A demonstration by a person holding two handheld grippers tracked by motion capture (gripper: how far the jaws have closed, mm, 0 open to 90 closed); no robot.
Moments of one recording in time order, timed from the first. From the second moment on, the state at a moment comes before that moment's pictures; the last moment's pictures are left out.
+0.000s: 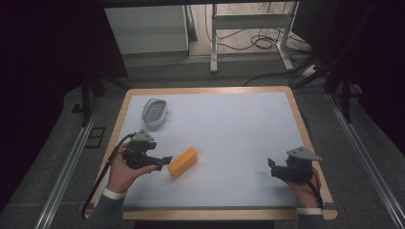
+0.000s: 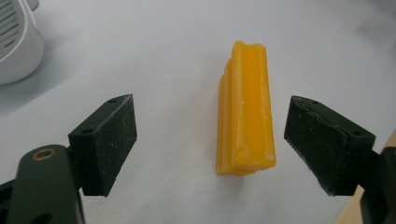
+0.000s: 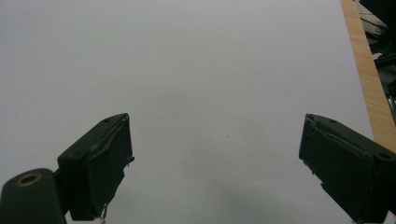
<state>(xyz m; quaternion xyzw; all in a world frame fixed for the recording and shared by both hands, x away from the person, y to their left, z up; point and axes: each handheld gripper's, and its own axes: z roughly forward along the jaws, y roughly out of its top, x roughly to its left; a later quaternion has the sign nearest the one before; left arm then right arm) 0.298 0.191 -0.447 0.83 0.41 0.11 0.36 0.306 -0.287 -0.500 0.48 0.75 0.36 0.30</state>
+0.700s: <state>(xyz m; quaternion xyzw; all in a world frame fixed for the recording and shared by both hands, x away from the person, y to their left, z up) 0.308 0.151 -0.468 0.86 0.39 0.08 0.33 0.307 -0.287 -0.502 0.48 0.75 0.36 0.29</state>
